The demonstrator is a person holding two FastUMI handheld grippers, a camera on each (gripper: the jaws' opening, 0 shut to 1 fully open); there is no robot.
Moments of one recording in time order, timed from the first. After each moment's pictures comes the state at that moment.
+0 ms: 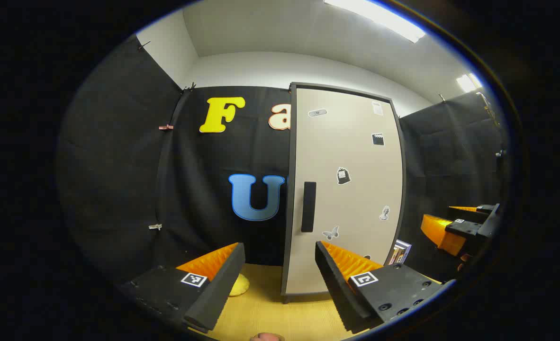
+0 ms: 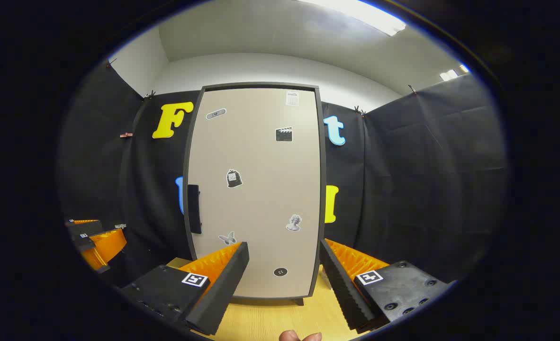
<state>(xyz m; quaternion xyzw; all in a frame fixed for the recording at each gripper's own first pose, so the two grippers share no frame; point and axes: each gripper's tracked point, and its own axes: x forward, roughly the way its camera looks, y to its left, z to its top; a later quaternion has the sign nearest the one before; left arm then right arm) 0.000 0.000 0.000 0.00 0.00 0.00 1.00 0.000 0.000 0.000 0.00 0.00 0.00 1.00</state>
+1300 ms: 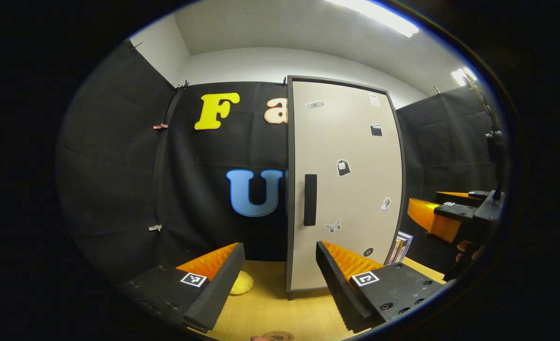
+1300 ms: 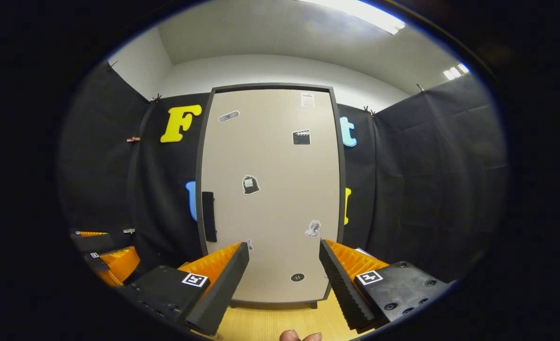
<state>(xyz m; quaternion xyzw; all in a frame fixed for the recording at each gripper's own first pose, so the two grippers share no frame) 0.006 0.015 -0.007 0.01 0.03 -0.01 1.00 0.018 0.037 0.017 0.01 -0.01 0.04 1.00</state>
